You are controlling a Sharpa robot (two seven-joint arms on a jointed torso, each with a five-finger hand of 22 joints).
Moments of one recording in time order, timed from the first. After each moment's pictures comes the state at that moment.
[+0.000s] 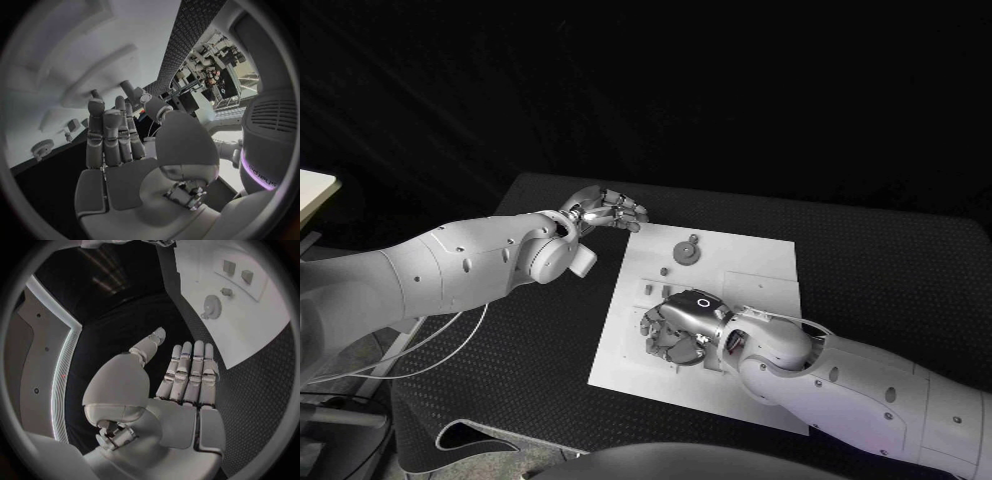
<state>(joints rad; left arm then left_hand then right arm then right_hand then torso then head) 1.17 -0.74 -0.11 1.18 -0.32 -0.17 0.30 1.14 -0.07 0.43 -0.29 0.08 0.85 0.19 0.27 0.46 1.06 0.17 0.07 0.11 0.78 0.17 0.54 0.32 0.02 0.79 0.07 0.06 0.83 0.93 -0.51 -0.07 1.43 -1.74 -0.30 0.06 1.15 -0.15 0.61 -0.29 0.05 0.90 0.17 0.31 0.48 1.22 0.08 0.13 0.20 1.26 -0.04 1.18 0.76 0.20 1.16 0.00 0.75 1.31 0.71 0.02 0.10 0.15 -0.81</state>
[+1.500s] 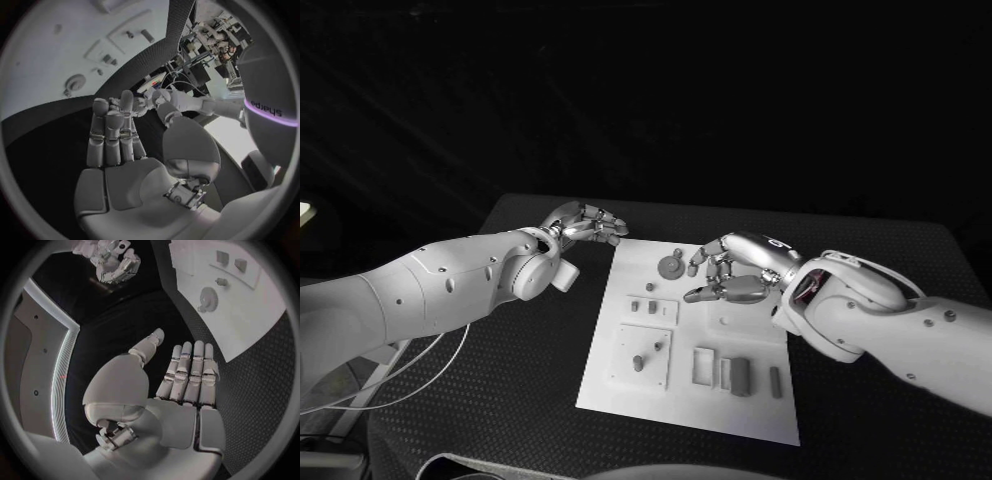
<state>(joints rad) 1.17 -0.74 -0.11 1.13 -0.31 -0.16 0.30 1.11 -0.06 0.42 -0.29 0.08 0.85 0.19 0.27 0.46 1.06 0.17 0.07 0.11 0.78 0.17 0.53 0.33 0.02 0.79 0.07 0.06 0.82 1.17 -0.80 -0.05 1.61 -1.36 -0.32 0.06 0.92 -0.11 0.36 -0.27 0.05 0.91 0.13 0.35 0.55 1.24 0.00 0.65 0.74 1.21 -0.10 1.29 0.79 0.26 1.12 0.01 0.73 1.31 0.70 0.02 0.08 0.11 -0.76</state>
